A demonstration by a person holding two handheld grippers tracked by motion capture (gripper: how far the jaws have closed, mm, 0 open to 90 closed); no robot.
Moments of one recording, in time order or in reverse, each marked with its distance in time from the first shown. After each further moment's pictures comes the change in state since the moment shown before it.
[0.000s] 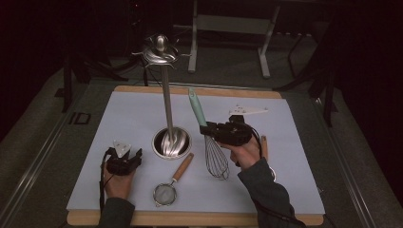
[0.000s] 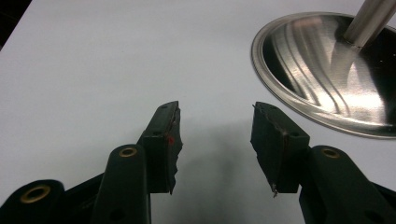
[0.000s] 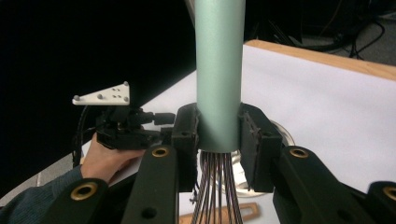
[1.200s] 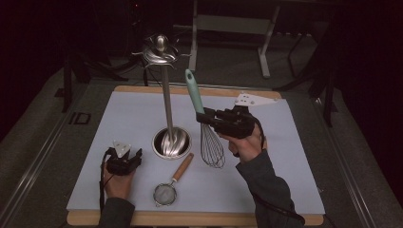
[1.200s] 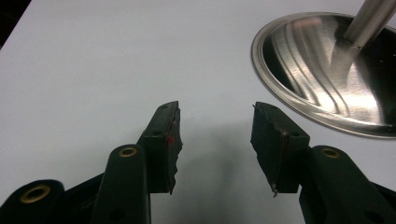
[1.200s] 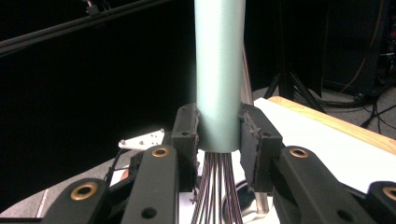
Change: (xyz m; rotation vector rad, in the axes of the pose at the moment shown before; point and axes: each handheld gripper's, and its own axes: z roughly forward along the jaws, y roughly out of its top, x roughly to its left) left arm 0.000 0.000 0.000 0.000 -0.001 0.000; right arm 0.024 0.039 -0.018 -0.157 0.103 -0.110
